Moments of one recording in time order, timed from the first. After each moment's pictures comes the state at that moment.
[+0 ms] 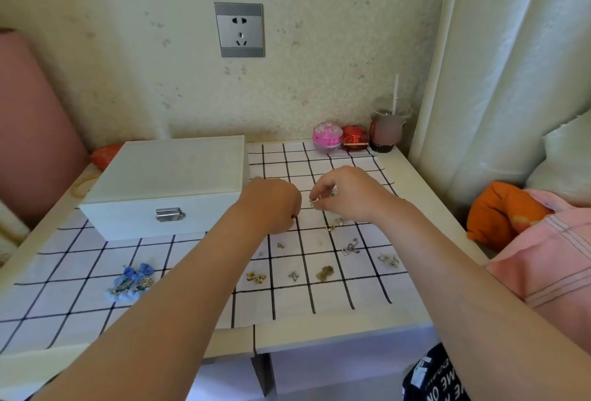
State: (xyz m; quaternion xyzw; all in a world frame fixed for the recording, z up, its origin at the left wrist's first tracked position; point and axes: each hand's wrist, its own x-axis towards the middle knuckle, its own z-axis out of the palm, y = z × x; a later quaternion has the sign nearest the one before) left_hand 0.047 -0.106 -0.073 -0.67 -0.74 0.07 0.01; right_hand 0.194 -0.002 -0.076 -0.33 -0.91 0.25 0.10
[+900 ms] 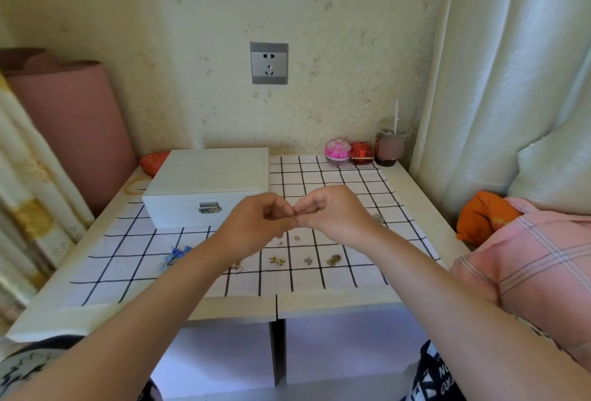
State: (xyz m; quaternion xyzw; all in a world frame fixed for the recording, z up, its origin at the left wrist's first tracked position) left_hand 0.055 -0.223 -0.052 -0.49 -0.70 -0.44 -0.26; right_hand 0.197 -0.109 -0.046 -0.28 -0.82 0.45 0.21
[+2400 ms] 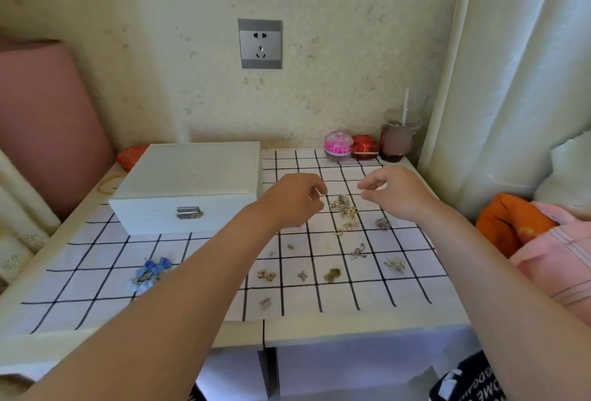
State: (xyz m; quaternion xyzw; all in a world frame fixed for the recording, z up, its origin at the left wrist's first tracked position) left_hand 0.053 -0.109 -0.064 -0.61 -0.75 -0.23 -0.16; right_hand 0.238 0.026 -0.068 -0.39 -0.86 0.26 0.17
